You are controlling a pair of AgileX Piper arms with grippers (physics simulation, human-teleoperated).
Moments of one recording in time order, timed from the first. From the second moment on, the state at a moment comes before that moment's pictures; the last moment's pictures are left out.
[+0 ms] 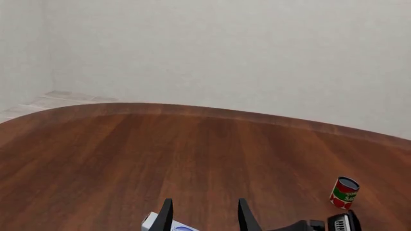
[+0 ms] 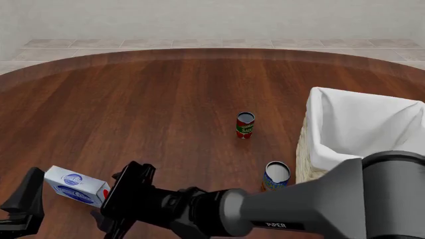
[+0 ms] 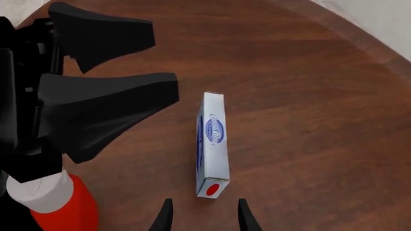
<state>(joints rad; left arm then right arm) 0.04 0.00 -0.01 -0.04 -0.14 1.16 2.03 -1.17 -0.38 -0.23</state>
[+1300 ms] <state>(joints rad) 0.05 0.00 -0.01 -0.04 -0.15 1.14 2.16 -1.31 -0.33 -0.24</state>
